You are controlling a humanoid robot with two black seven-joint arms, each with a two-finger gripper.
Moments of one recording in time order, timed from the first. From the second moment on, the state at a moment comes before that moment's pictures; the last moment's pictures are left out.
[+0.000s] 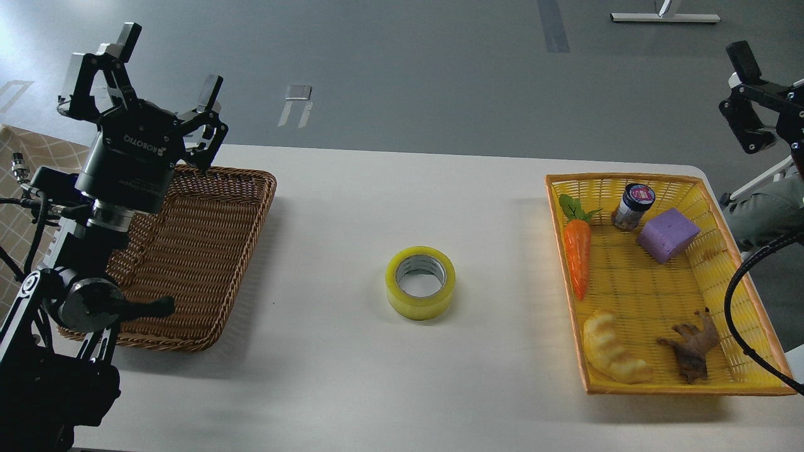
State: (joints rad) left arm -0.11 0.22 -1.61 -1.54 0.71 -0.49 -0.22; right arm 0.19 -0.21 1.82 1.68 -0.70 0.49 -0.07
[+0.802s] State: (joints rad) left arm -0.29 0.22 -1.52 -1.40 0.91 -0.37 -0.22; right arm 0.21 -0.17 1.81 1.63 -0.65 0.49 -0.08
